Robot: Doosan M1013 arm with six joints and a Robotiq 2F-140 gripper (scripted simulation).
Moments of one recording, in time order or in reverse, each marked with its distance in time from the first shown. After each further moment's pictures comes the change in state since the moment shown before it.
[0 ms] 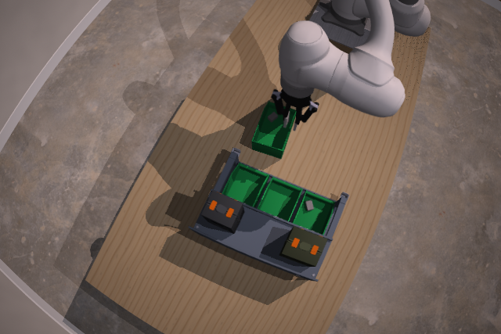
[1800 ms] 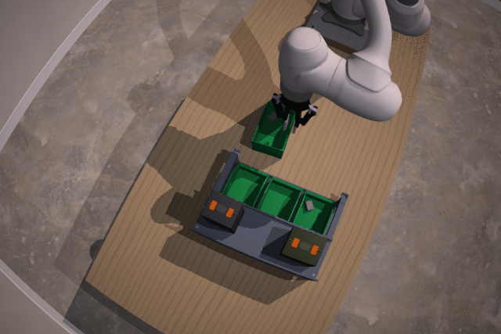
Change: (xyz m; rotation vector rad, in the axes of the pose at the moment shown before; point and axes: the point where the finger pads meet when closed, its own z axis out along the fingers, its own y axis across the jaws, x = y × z) arm 0.000 0.000 0.022 0.000 0.000 0.000
